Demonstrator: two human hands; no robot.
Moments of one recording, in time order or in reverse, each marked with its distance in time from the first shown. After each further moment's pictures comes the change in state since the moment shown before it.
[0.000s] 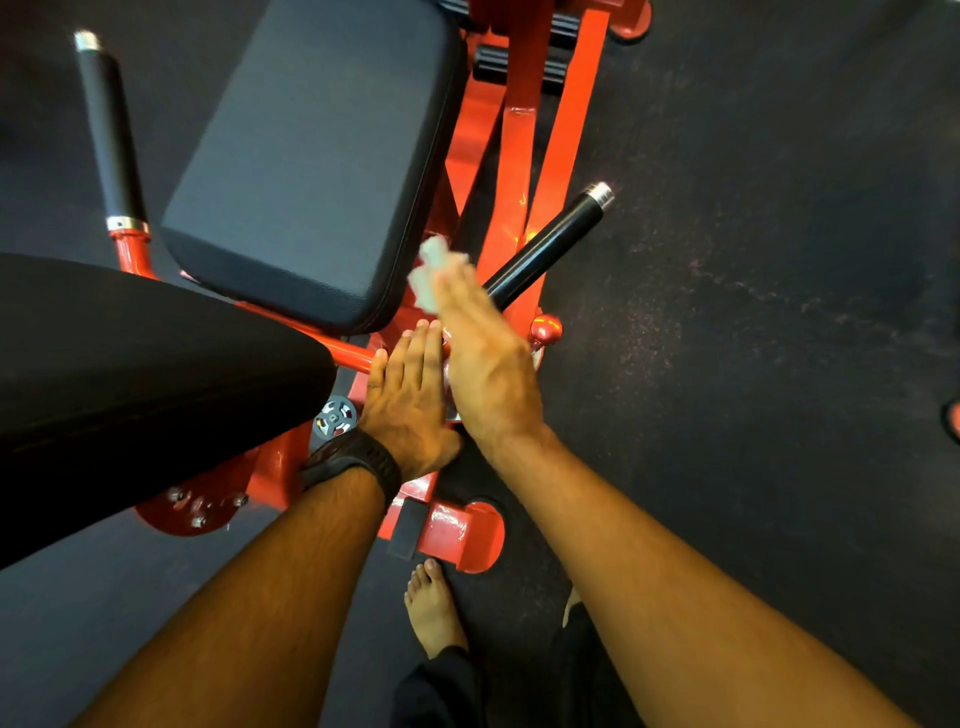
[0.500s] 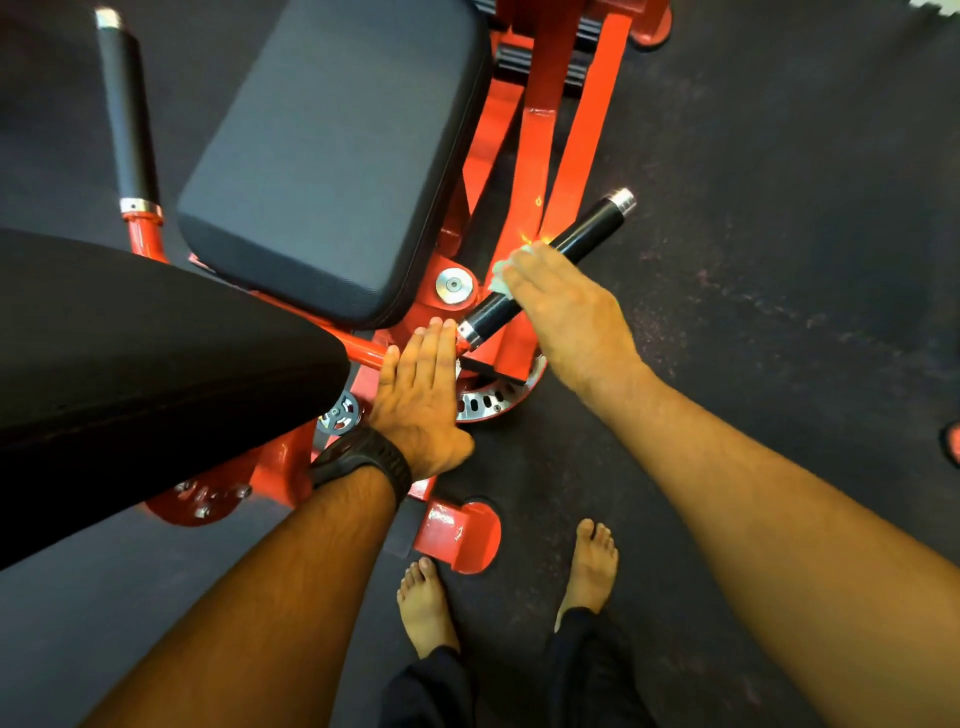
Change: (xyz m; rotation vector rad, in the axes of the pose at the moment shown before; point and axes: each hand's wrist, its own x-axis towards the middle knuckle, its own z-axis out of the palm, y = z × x) left_hand -0.001 0.000 0.002 -0.011 0.031 0.007; right_hand 0.046 0.061 -0.042 -0.675 -0.115 -0.567
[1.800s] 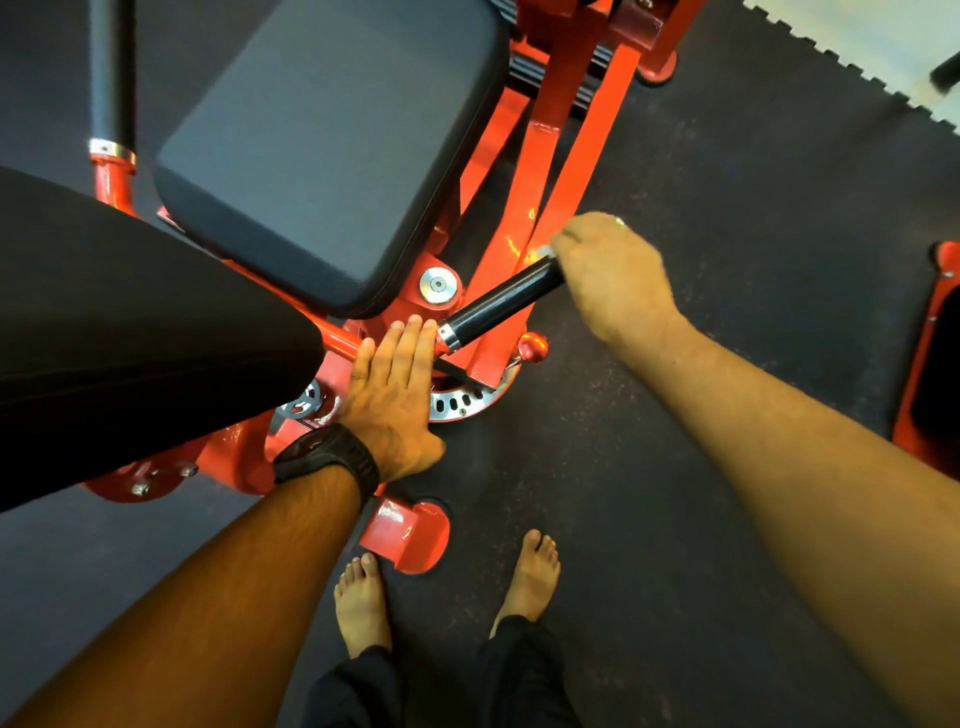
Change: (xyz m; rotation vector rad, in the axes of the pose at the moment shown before) left_hand 0.000 0.005 0.003 0.042 0.028 -0.040; right_hand 0.040 0.062 -0.037 -0.184 -0.281 0.101
